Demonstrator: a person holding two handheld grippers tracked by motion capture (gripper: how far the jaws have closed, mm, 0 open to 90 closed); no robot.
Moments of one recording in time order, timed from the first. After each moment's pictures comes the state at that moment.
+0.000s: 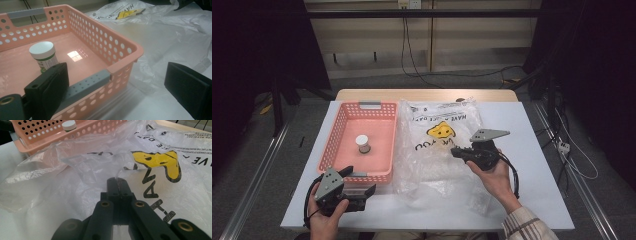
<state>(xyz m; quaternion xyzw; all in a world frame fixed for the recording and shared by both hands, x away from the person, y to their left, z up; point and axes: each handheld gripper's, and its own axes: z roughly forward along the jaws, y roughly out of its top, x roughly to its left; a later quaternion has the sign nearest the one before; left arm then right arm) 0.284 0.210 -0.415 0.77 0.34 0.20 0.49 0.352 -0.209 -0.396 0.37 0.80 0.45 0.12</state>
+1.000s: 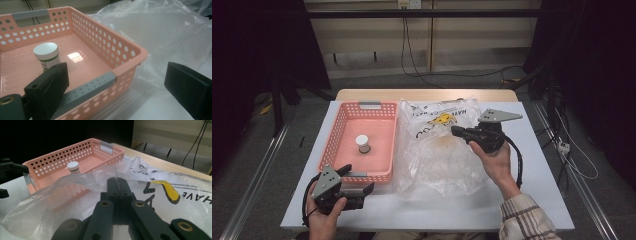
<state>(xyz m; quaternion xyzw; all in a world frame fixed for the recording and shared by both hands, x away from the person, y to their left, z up) 0.287 0.214 -0.414 0.76 0.35 0.20 0.50 0.369 -0.214 -0.349 0.36 0.75 0.53 0.15</state>
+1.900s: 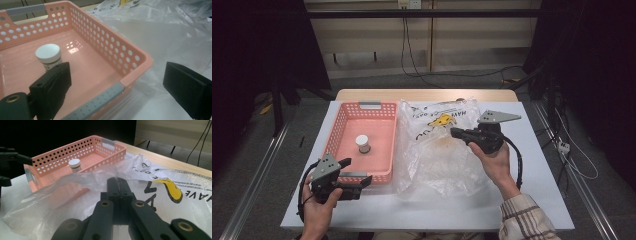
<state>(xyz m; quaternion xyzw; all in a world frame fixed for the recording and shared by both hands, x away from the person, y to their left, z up) 0.310 0.218 -0.390 0.79 0.36 0.17 0.47 0.371 -0.214 -0.357 0.36 0.75 0.53 0.14</state>
